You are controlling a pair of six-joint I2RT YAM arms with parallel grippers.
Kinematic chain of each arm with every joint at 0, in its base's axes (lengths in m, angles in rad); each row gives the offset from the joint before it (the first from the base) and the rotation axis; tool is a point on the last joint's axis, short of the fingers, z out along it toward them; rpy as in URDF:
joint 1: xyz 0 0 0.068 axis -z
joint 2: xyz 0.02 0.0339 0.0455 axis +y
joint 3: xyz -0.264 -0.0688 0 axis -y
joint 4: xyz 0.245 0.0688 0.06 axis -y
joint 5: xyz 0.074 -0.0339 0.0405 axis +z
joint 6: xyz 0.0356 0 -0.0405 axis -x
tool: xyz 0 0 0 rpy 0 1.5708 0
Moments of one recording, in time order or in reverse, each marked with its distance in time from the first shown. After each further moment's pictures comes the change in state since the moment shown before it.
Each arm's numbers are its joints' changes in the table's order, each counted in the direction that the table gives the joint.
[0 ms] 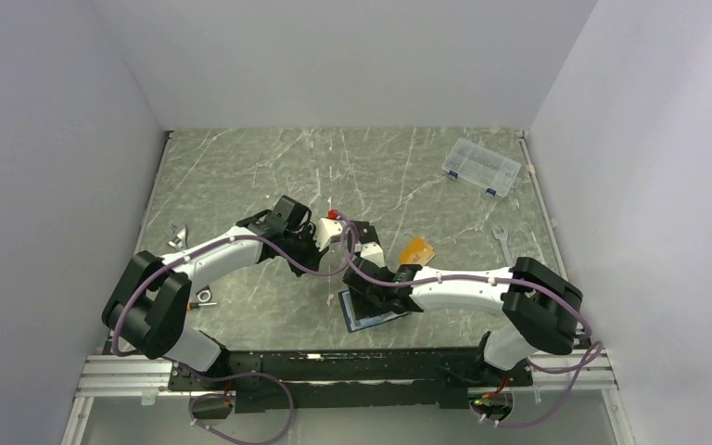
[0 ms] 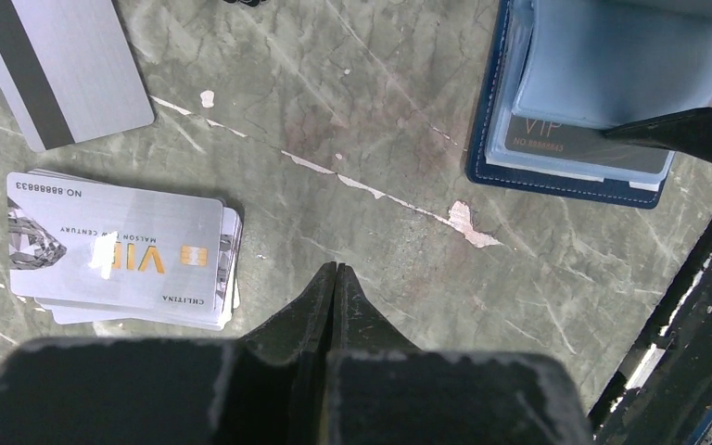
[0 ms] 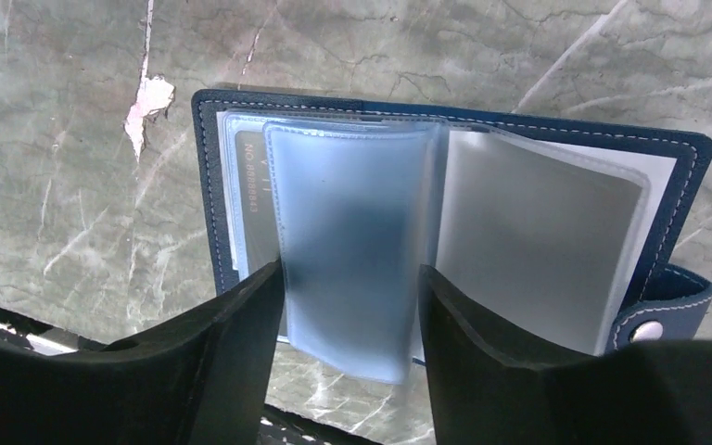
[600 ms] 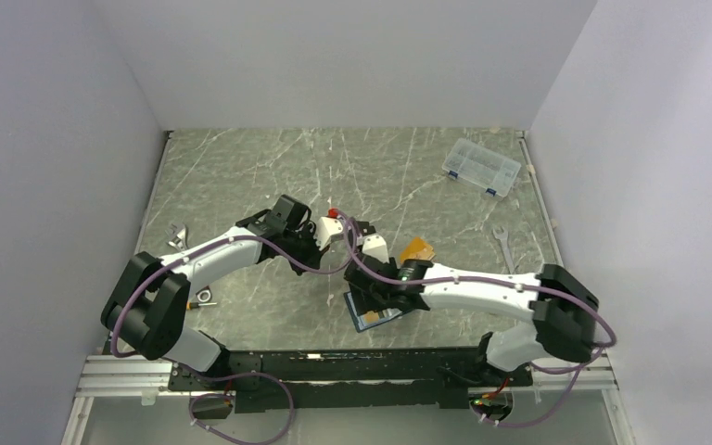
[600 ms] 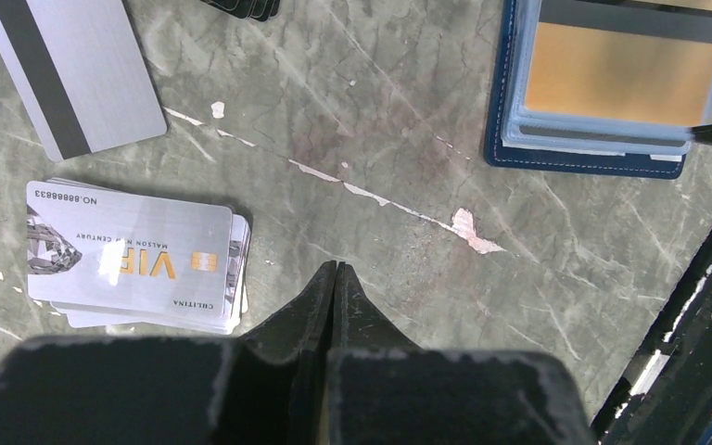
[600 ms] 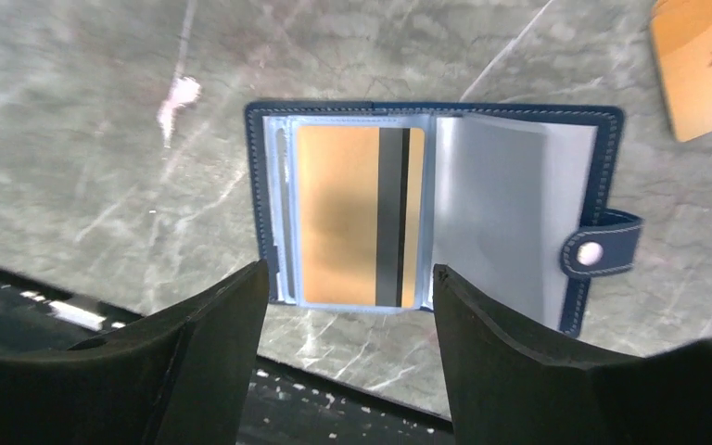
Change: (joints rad) left arm 0.000 -0.008 -0.002 0.019 0.000 -0.001; right arm -0.034 -0.059 0.090 -0.177 -0.093 0.009
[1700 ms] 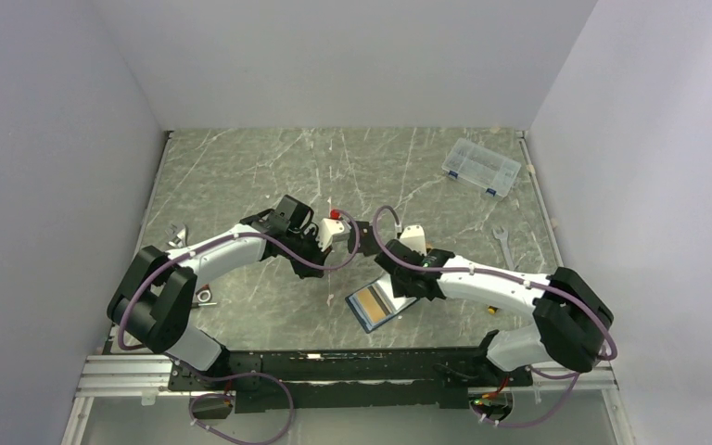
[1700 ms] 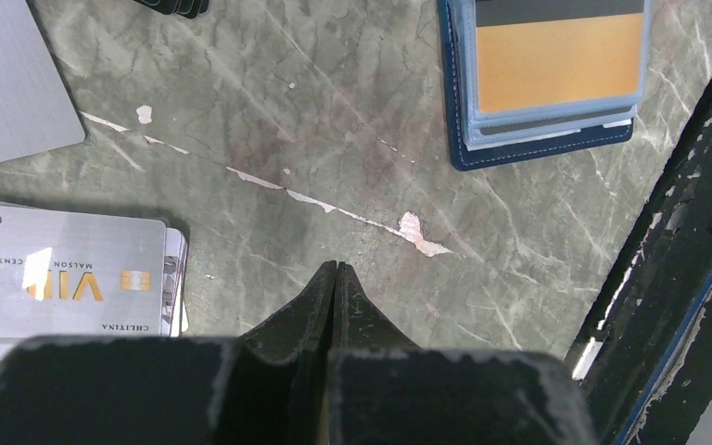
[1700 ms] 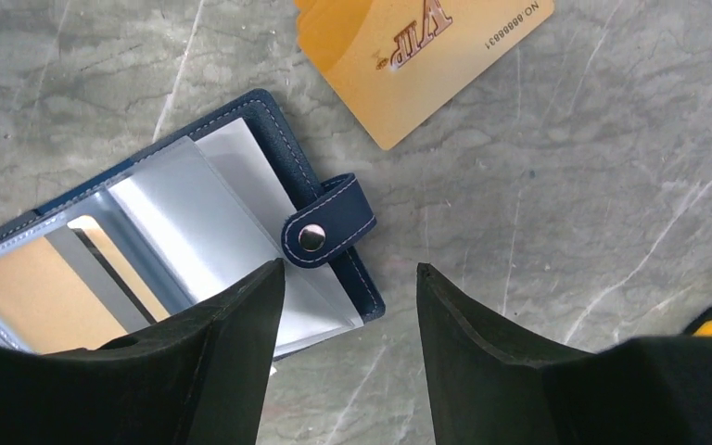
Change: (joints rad) left arm 0.000 0.043 0.018 -0.035 -0.097 0.048; right arm 0.243 -0.108 -0.139 -0.049 -0.150 0.056
